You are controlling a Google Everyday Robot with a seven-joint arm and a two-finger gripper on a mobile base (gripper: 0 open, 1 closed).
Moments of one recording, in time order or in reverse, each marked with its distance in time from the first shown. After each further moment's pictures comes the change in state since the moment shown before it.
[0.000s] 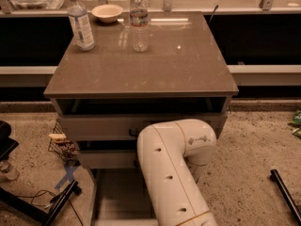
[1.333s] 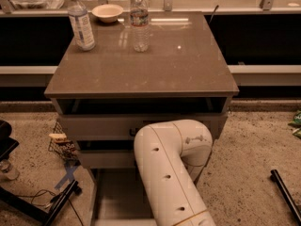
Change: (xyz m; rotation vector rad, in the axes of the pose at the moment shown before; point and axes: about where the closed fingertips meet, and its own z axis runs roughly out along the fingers) arm -0.031 0.005 0.003 -0.013 -0.038 -0.030
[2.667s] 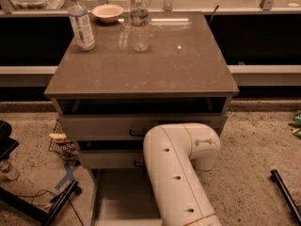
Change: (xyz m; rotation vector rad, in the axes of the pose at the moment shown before) arm -0.009 0.043 -0.003 -0.038 -0.025 0.113
